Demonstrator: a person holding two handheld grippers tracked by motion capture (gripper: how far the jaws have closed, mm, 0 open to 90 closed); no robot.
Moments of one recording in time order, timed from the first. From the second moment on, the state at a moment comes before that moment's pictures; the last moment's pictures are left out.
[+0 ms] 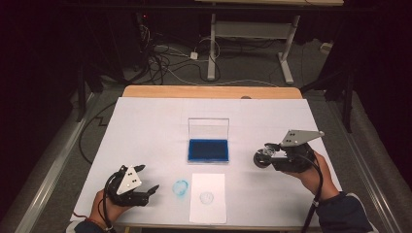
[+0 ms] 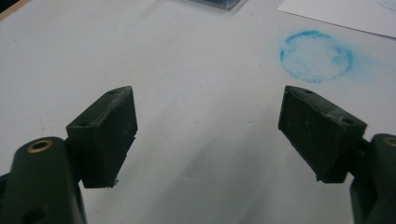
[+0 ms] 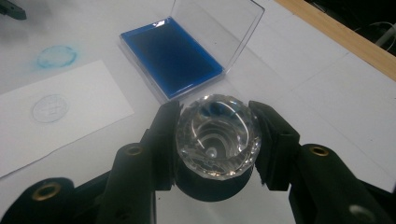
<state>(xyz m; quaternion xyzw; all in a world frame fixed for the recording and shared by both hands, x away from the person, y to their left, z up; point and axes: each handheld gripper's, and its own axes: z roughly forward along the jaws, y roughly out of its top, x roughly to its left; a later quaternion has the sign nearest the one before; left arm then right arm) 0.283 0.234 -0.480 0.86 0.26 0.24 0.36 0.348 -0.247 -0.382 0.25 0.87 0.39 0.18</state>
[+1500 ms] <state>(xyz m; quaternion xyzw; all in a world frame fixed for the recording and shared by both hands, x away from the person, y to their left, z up) 0.280 0.236 -0.481 0.86 0.27 0.24 0.35 0.345 -0.218 -0.388 0.22 0.88 0.39 0.16</state>
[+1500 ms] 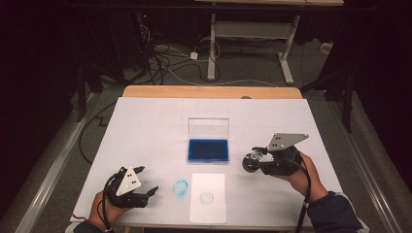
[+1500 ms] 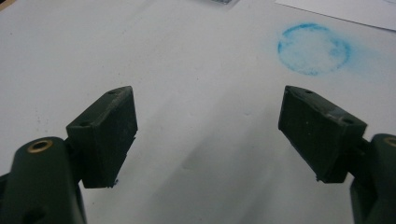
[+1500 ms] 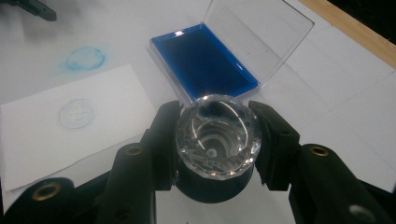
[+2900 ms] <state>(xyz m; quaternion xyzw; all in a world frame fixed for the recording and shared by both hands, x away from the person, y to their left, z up) 0.311 0.127 -0.452 0.87 0.18 0.16 0.43 0.338 -0.121 -0.377 0.13 0.88 0.45 0.12</state>
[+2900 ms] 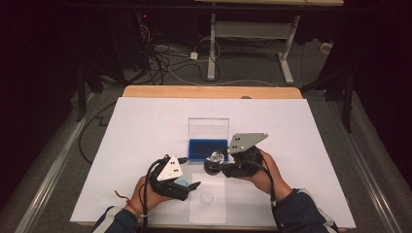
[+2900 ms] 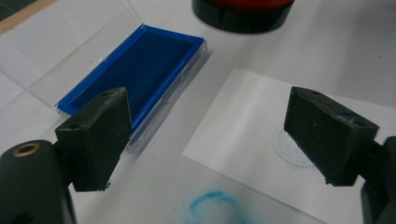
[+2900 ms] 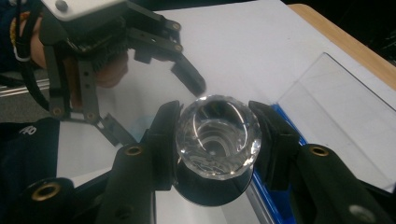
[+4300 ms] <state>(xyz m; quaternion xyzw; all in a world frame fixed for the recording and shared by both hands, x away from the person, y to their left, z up) 0.318 0.097 -0.456 0.87 0.15 0.14 0.46 0.331 -0.111 -0.384 0.11 0.87 0.46 0.10</state>
